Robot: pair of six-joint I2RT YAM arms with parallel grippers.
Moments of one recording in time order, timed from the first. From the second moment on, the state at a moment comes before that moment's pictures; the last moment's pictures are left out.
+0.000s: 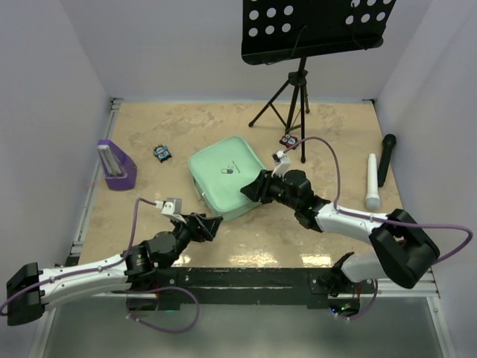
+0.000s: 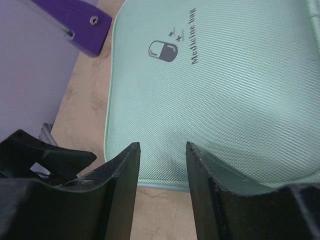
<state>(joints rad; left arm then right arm) -1.16 0.51 0.05 0.26 -0.66 -0.77 0.69 1.32 0.53 0.49 -0.12 0.72</state>
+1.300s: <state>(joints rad) -1.14 0.73 0.05 0.58 -0.51 -0.82 0.75 1.65 0.67 0.67 -0.41 0.66</state>
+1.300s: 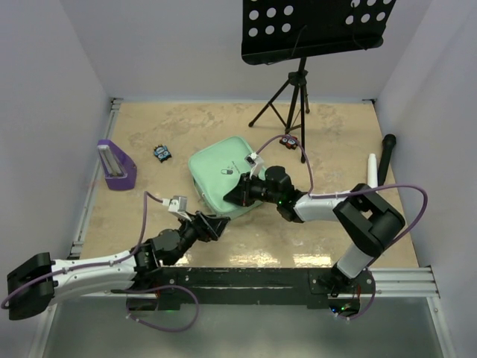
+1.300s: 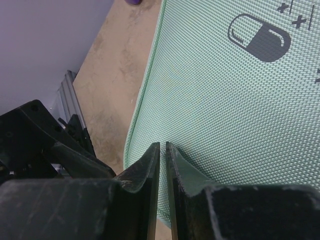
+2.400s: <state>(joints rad) -1.13 0.93 0.05 0.65 -0.58 -0.80 0.75 1.70 0.68 0.73 -0.41 0.67</state>
